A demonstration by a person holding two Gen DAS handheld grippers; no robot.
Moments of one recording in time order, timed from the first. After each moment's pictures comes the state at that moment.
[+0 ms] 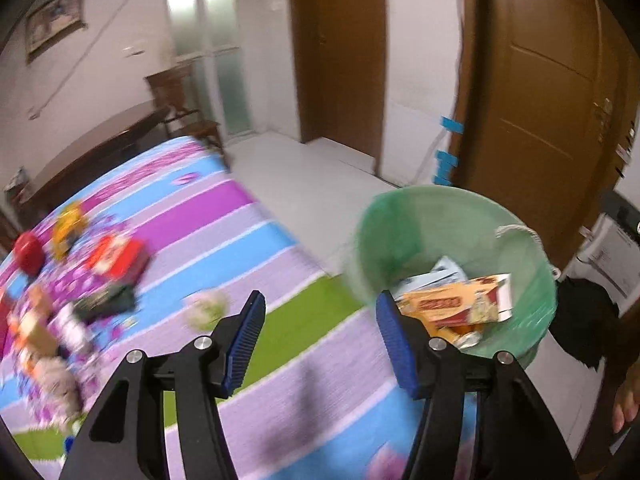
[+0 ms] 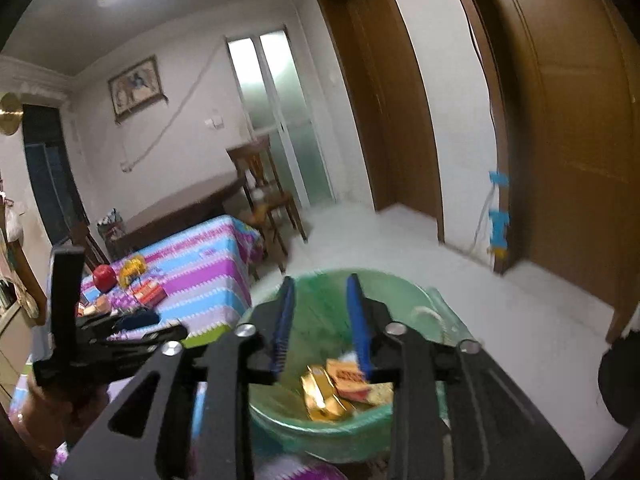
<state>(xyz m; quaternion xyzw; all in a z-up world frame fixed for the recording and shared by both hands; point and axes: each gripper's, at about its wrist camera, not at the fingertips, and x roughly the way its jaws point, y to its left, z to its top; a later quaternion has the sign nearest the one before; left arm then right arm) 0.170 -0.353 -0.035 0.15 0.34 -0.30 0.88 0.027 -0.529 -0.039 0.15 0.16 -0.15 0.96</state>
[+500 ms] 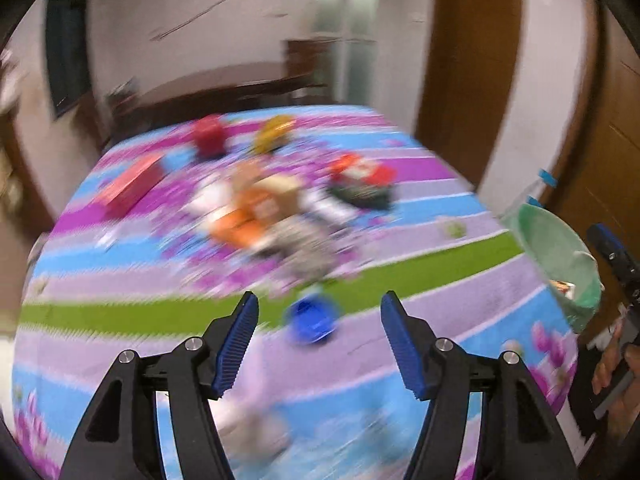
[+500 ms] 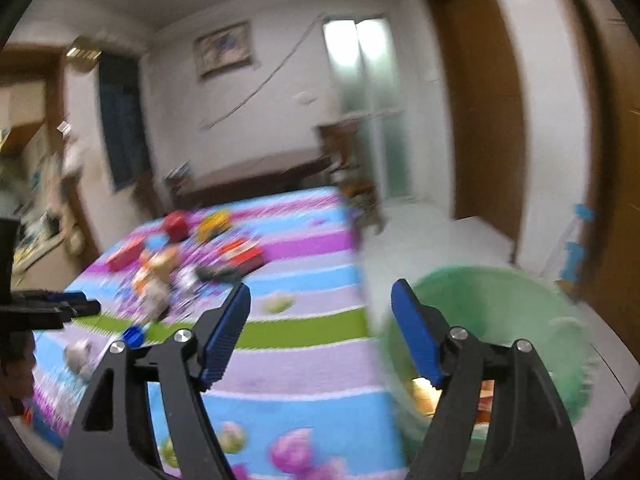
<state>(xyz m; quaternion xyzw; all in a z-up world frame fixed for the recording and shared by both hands) 0.138 -0.072 -0.012 0.03 0.38 -0.13 0.92 0.107 -0.414 -0.047 0.07 0.20 0.00 0.98</state>
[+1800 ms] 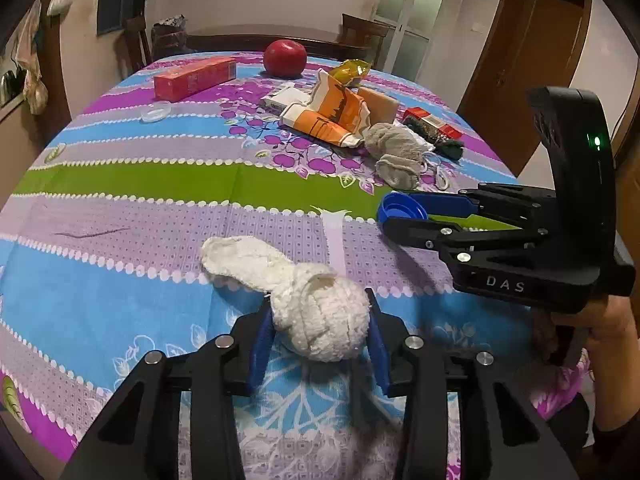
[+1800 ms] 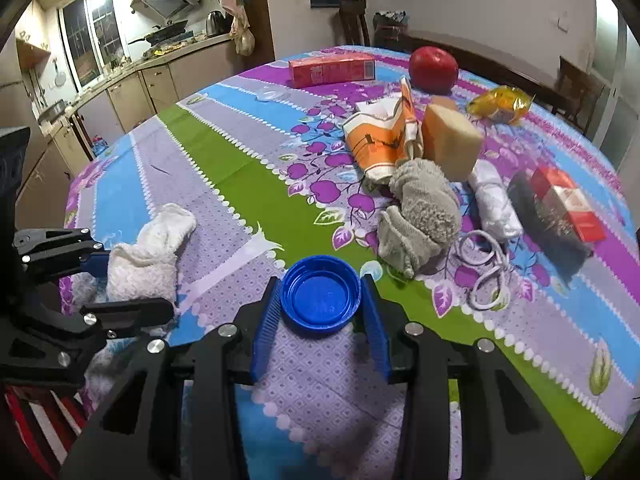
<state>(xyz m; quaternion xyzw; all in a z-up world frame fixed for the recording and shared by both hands) 0.112 -0.005 -0.084 -0.06 0.42 -0.10 0.90 0.226 -0.184 -0.108 -0.14 0.40 0.33 0.84</state>
